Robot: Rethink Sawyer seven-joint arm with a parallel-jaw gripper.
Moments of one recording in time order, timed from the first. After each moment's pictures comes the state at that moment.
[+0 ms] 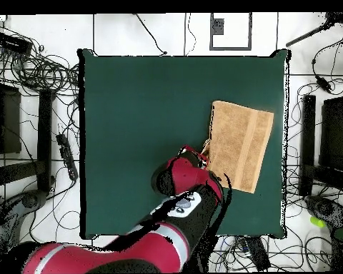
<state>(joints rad) 0.19 -0.21 -0.53 1.62 0.05 -0.07 2.30</state>
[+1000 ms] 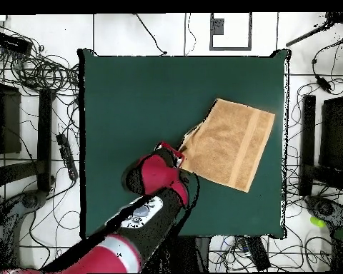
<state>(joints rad) 0.39 -0.18 -0.59 1.61 0.26 0.00 2.30</state>
